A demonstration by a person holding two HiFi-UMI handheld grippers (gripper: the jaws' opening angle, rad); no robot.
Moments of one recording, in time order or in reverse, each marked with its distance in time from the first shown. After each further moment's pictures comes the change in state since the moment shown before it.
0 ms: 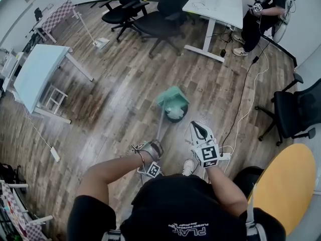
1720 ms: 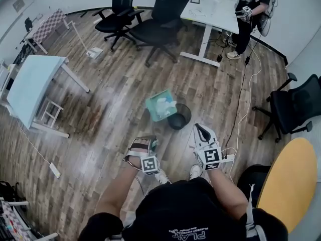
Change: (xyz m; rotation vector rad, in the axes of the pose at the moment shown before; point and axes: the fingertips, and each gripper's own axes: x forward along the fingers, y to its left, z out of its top) left arm -0.027 -0.010 -0.167 -1.200 -0.109 0.292; right arm 0.052 0.047 0.026 -0.018 0.009 -0.144
